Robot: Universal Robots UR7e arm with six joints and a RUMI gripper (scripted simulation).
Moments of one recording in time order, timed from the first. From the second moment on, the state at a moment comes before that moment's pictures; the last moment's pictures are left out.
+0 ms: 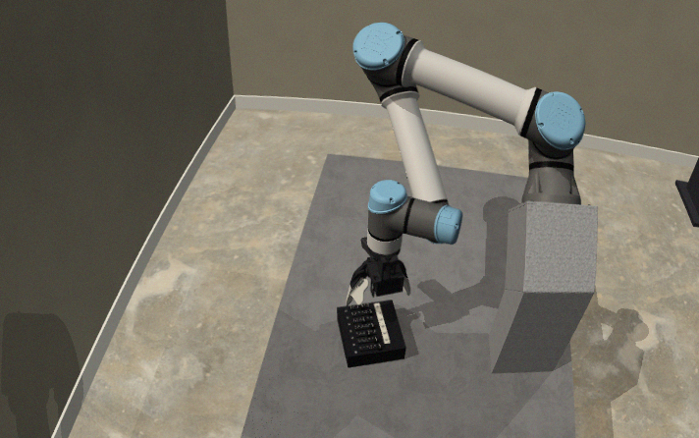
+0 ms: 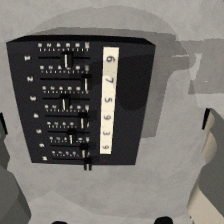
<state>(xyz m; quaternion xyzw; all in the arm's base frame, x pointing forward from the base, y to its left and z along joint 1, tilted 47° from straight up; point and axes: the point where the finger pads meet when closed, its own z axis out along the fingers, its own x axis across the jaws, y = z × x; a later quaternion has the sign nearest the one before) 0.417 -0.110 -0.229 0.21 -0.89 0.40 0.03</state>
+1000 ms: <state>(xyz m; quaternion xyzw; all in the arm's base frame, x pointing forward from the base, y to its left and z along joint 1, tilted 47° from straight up) 0.416 -0.112 -0.230 0.18 -0.90 0.40 0.02</state>
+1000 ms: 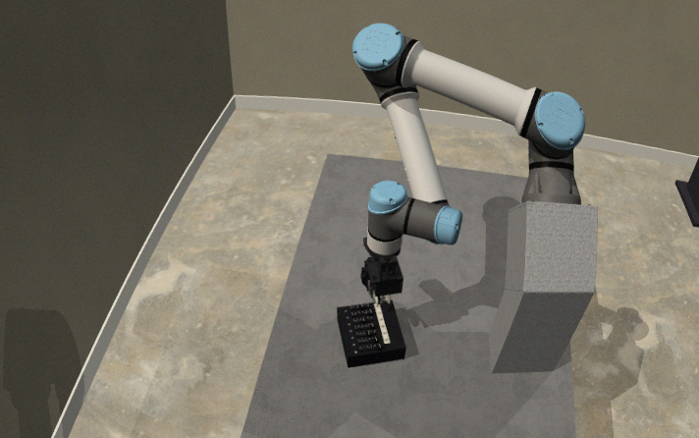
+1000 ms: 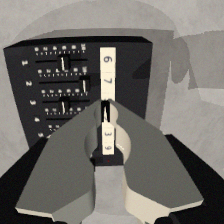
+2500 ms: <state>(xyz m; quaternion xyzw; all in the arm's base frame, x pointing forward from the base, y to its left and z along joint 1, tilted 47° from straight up) 0.417 -0.116 -0.234 0.18 -0.90 0.40 0.02</state>
